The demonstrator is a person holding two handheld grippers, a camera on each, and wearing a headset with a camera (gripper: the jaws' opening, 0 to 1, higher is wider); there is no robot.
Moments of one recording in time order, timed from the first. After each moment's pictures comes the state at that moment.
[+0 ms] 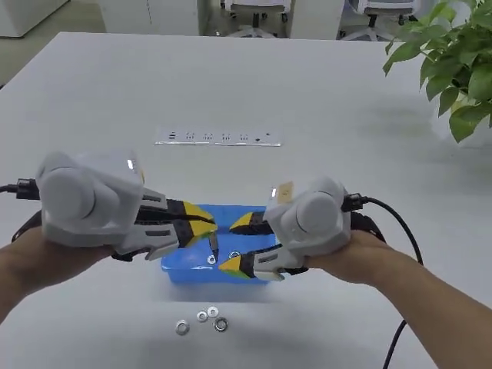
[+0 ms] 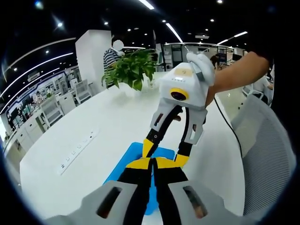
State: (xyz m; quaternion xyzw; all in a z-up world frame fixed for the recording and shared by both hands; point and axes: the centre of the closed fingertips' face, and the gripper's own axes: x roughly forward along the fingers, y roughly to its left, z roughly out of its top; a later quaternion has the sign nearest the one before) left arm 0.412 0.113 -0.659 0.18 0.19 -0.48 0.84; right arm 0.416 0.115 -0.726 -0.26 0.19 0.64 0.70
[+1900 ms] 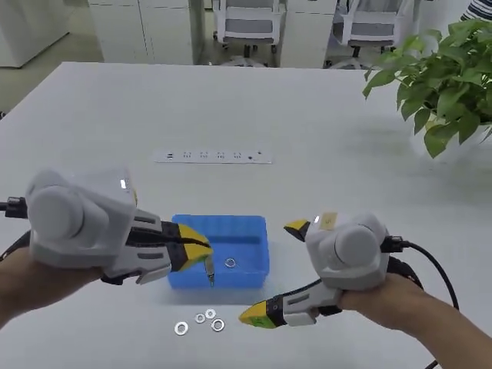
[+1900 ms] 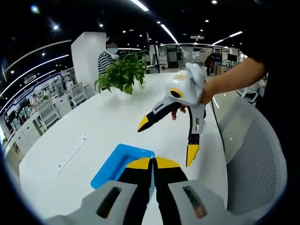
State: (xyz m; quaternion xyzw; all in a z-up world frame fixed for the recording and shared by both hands) left arm 0.363 0.102 -0.645 0.18 0.19 -0.50 0.83; right arm 0.394 0.054 -0.723 -0.21 0.22 0.55 0.78
